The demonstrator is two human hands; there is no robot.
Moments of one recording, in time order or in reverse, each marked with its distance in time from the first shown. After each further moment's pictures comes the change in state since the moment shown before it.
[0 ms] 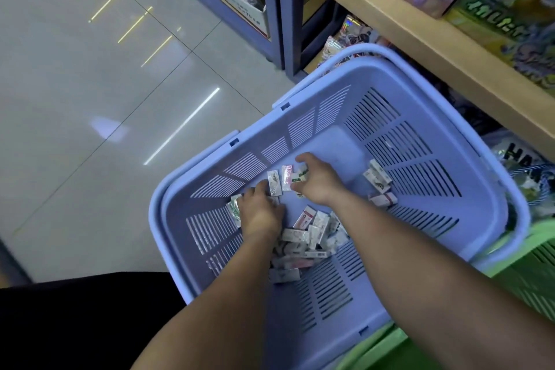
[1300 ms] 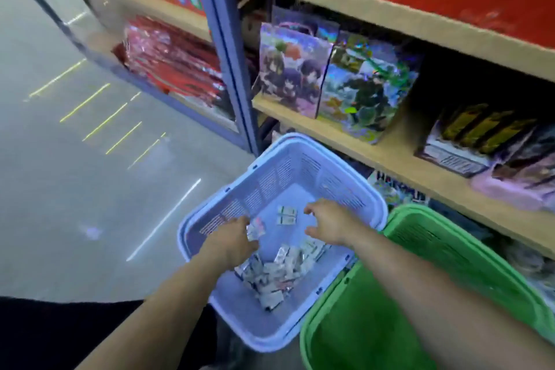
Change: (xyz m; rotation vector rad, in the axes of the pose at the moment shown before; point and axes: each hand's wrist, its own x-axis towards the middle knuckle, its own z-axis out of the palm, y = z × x) left_hand -0.097 0.047 -0.134 0.563 -0.183 0.480; right_hand -0.179 -0.027 -0.099 -0.529 0.139 -0.099
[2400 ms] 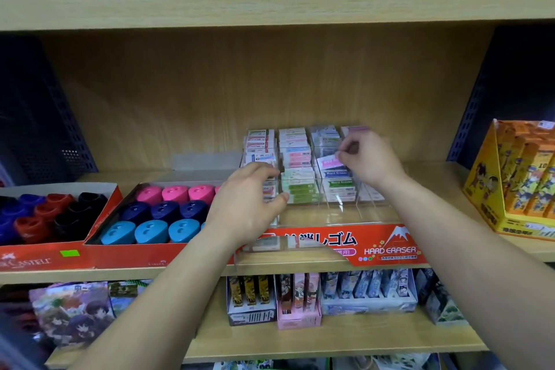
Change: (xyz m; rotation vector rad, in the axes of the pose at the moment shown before) left_hand -0.133 0.478 -0.210 0.065 0.669 1.122; right_hand -0.328 0.236 -0.363 0.275 1.351 0.404
